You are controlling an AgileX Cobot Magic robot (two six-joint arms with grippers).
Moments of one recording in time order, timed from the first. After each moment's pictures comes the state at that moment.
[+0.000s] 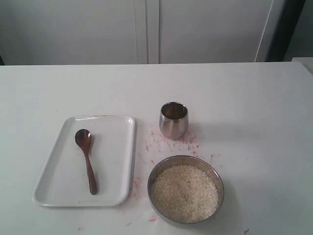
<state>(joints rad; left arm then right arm) -0.17 0.00 -0.02 -0.26 0.38 0.38 0.79 1.29 -1.46 0.05 0.40 0.24</state>
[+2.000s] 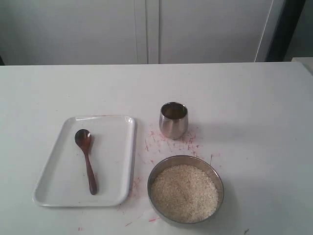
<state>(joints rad) -0.17 0.00 -0.02 -0.26 0.38 0.38 0.79 0.31 -1.04 0.05 0.81 0.06</state>
